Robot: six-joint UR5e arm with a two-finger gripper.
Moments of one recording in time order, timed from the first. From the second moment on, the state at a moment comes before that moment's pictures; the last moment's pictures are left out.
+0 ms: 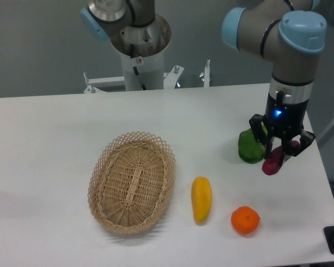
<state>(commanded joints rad) 2.72 -1.91 -1.45 -1.03 1.35 1.37</state>
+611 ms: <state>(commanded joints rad) 2.72 -1.90 -1.61 -1.01 1.35 1.35</state>
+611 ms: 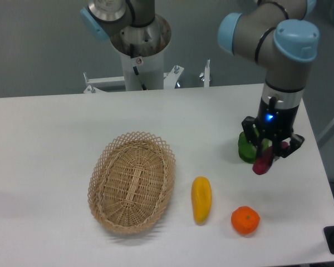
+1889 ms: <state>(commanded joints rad) 2.60 -1.90 -1.95 -0.80 1.50 1.36</state>
